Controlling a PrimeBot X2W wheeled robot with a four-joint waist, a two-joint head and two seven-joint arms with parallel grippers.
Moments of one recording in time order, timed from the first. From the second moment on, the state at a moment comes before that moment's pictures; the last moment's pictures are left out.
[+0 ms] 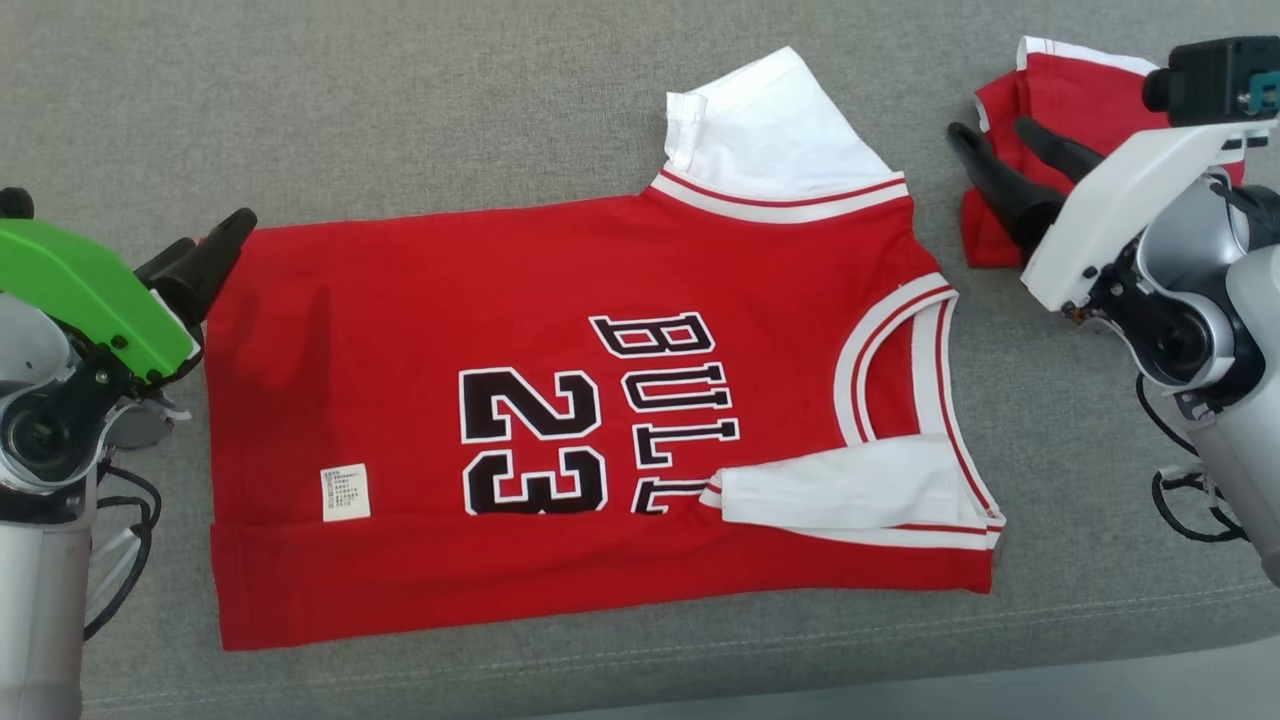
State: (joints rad) left arm -0.50 0.33 -0.11 0.11 -1.00 0.10 0.62; right arm -0.60 -0.48 0.49 0.13 0.87 -0.12 0.35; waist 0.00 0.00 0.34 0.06
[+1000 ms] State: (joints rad) left arm -0.68 0.43 -0.13 0.32 -1.02 0.02 0.75; right arm -0.92 -0.35 0.58 0.32 0.81 -0.10 0.47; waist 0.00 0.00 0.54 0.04
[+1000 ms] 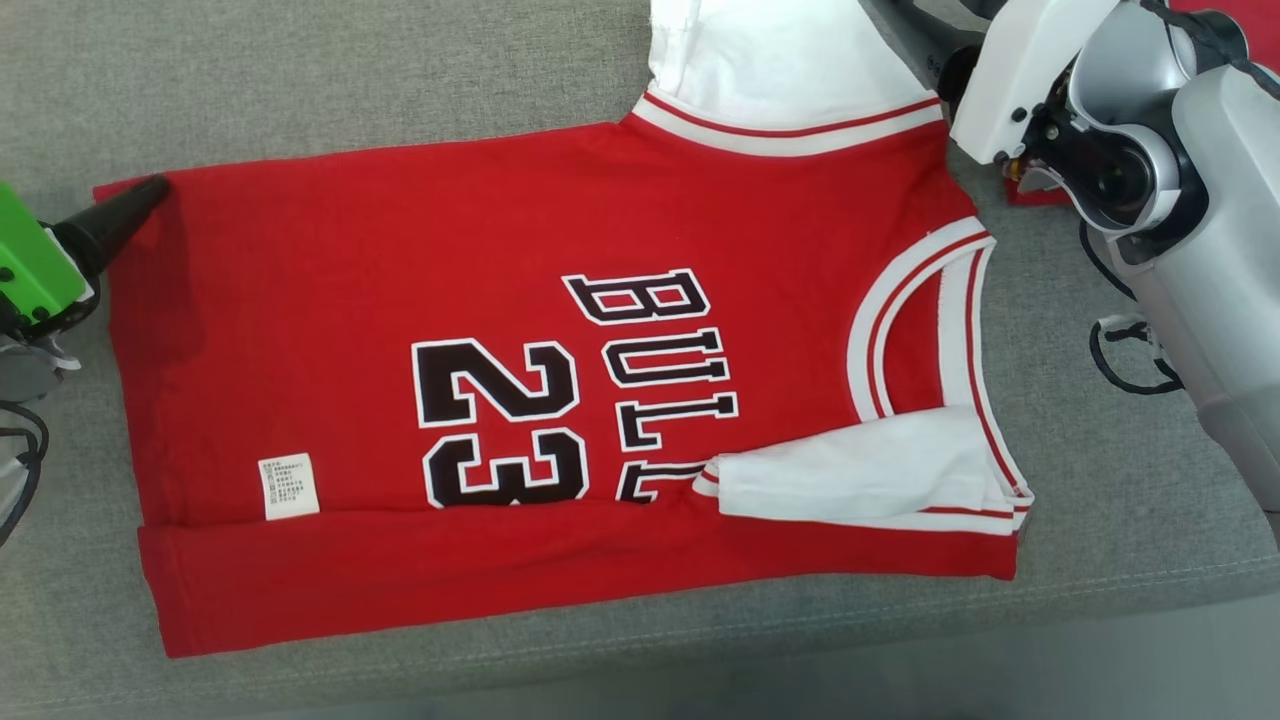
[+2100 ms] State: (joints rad) left arm -0.76 0.43 -0.15 0.42 -1.05 -0.05 0.85; right arm -0.96 -0.32 0.59 0.50 0.80 -0.03 0.41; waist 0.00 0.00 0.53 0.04
